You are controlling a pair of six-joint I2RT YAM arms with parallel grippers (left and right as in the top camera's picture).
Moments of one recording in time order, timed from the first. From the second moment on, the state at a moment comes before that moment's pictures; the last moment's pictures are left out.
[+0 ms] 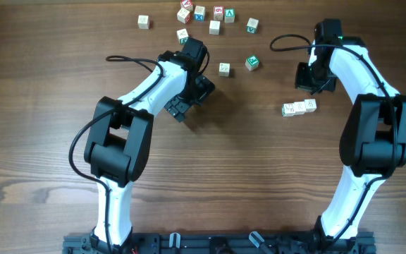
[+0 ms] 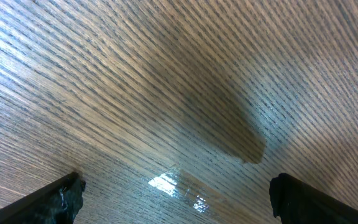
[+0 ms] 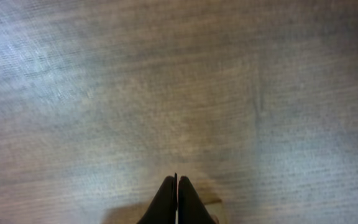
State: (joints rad) left arm -0.42 2.18 1.61 -0.88 0.08 -1.17; right arm -0.03 2.14 1.61 -0.92 0.02 0.16
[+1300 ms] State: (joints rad) left arm -0.42 2.18 1.61 -0.88 0.08 -1.17; right arm -0.03 2.14 1.61 -1.02 0.03 0.17
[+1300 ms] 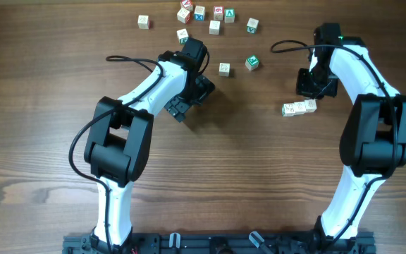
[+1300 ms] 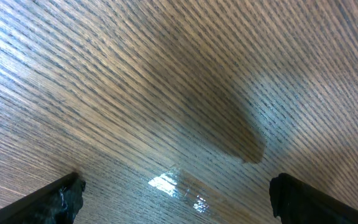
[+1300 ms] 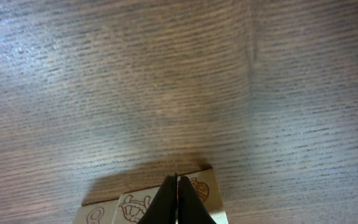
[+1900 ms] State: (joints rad) left arm -0.42 2.18 1.61 -0.88 0.08 -1.17; right arm -0.03 2.14 1.61 -0.98 0.03 0.17
